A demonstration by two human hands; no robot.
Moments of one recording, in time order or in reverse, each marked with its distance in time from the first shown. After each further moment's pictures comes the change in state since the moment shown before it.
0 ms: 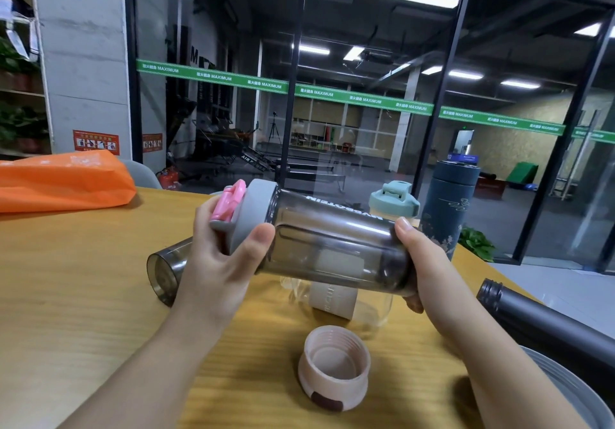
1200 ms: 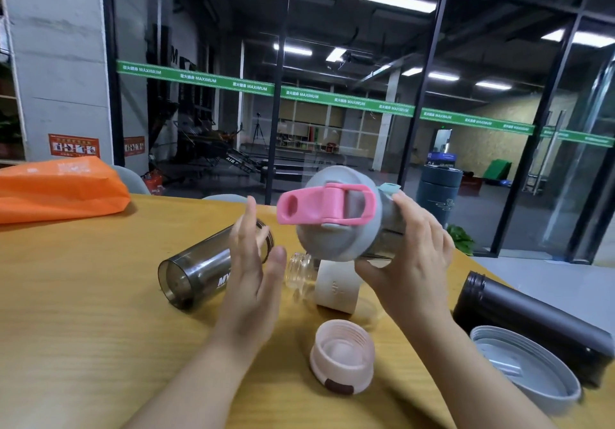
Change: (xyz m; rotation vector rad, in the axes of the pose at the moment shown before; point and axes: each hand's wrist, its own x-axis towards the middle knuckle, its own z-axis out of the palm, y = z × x) left_hand -0.019 -0.019 0.004 0.215 -0.175 -0.006; right_hand 0.011 0.026 0.023 -0.865 0.615 -0.802
